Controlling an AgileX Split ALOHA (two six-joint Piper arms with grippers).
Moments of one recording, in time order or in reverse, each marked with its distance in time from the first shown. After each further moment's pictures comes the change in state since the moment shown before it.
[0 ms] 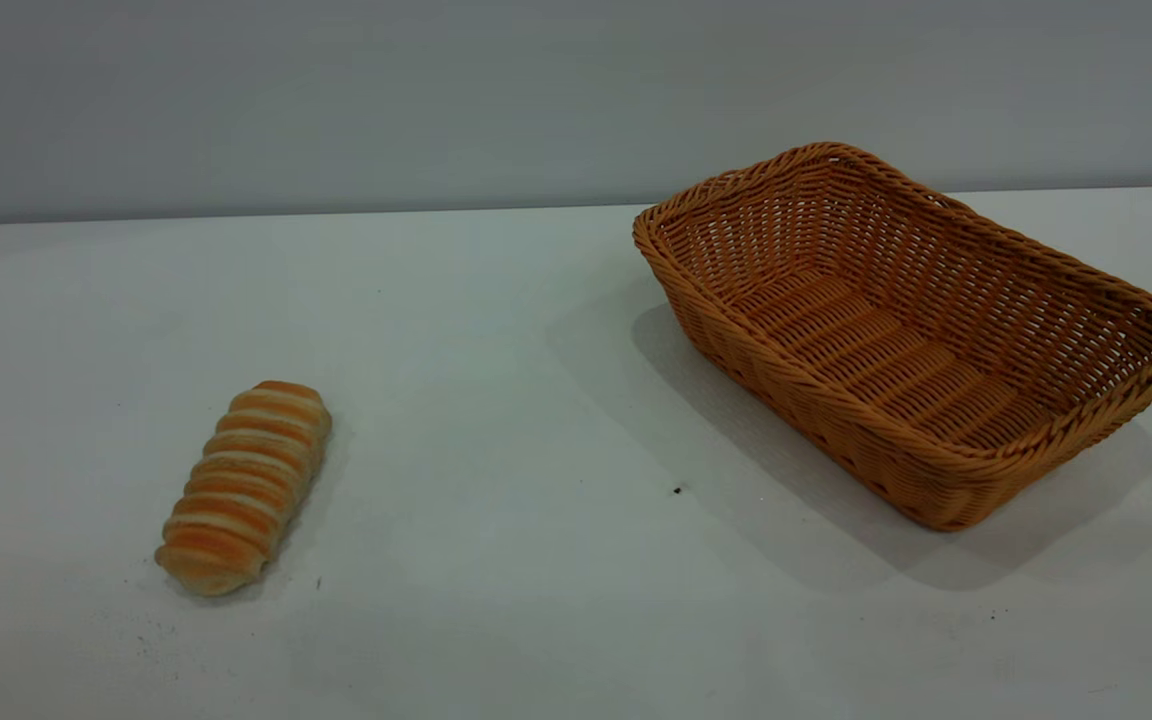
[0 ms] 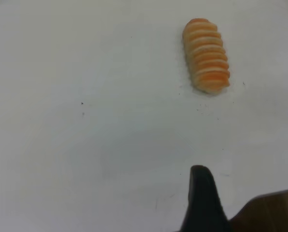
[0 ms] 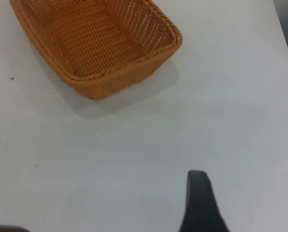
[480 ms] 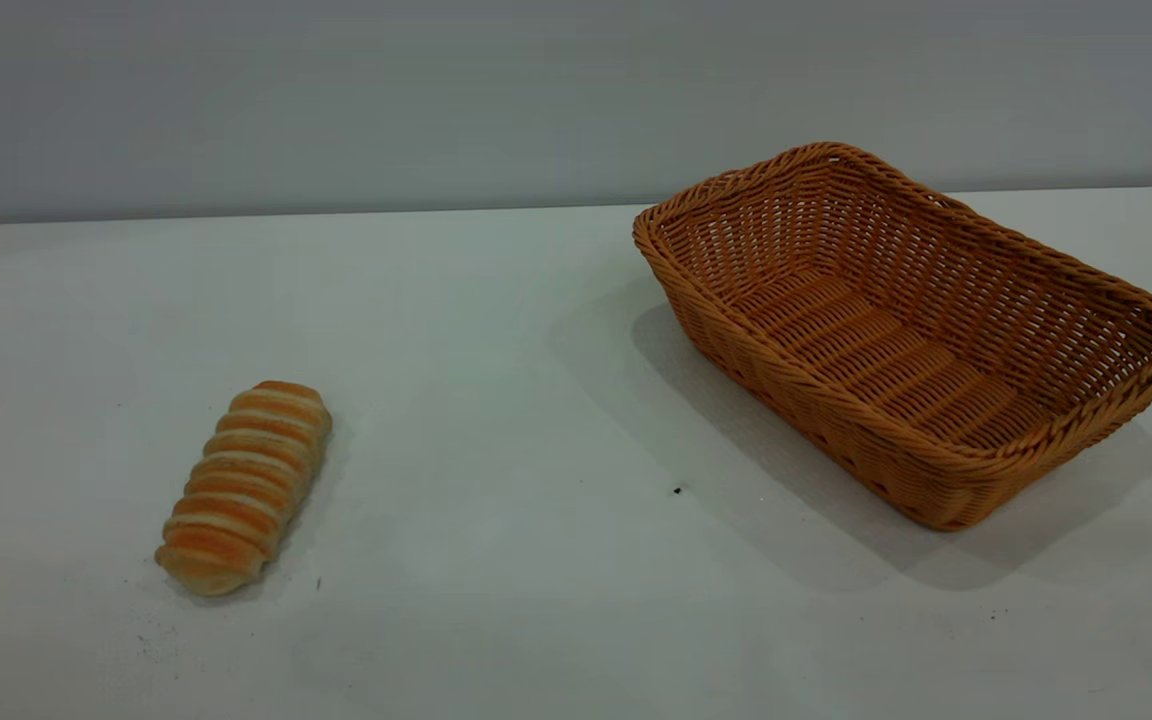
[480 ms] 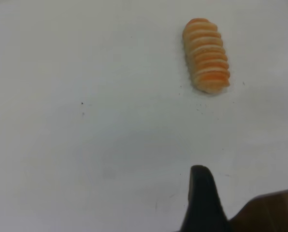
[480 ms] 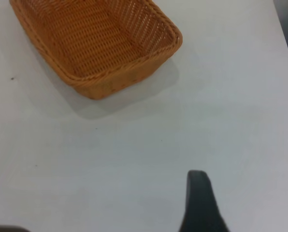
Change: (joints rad) left arm 0.000 0.000 0.000 0.000 0.000 0.000; right arm 0.000 0.000 0.000 0.000 0.000 0.000
